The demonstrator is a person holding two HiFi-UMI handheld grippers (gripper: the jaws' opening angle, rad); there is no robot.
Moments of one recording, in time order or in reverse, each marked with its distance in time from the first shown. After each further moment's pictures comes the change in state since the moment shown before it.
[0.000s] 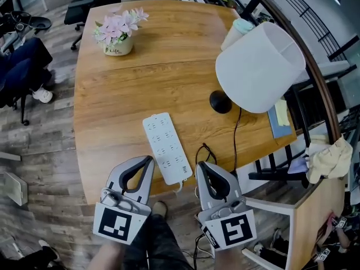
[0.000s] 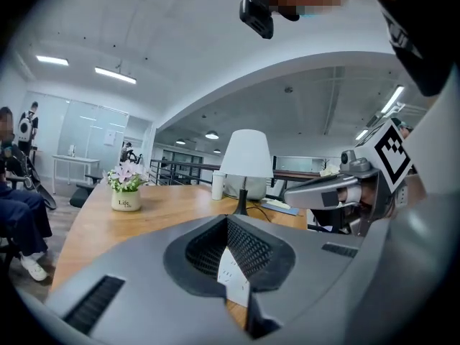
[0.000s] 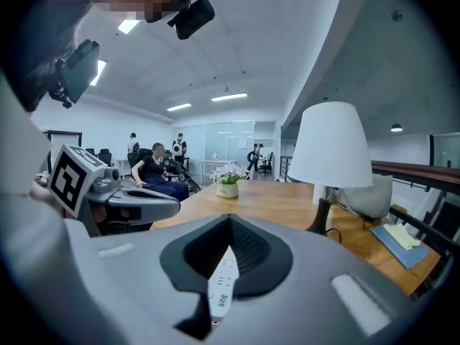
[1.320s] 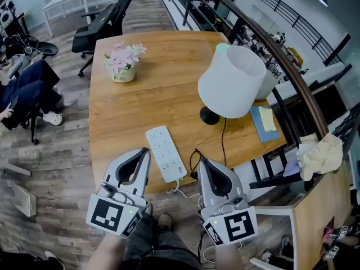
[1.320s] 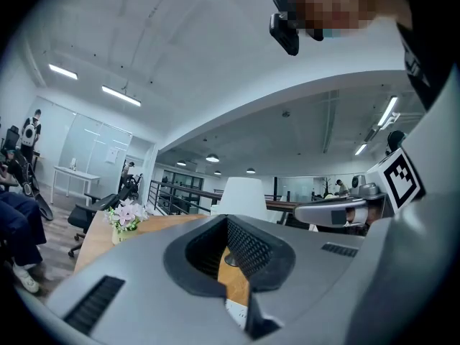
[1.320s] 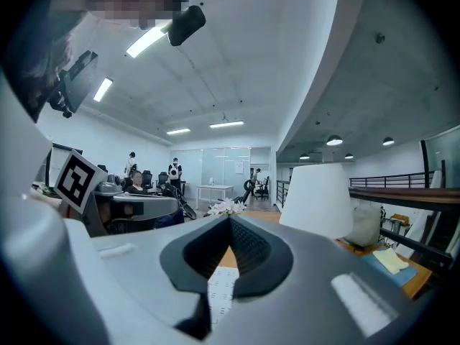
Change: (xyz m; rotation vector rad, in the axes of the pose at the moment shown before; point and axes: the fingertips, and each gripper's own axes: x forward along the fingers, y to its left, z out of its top) left arm -0.048 -0.019 0.114 0.020 -0.227 0.001; right arm -0.064 0.004 0.091 0.006 -0.216 -0.036
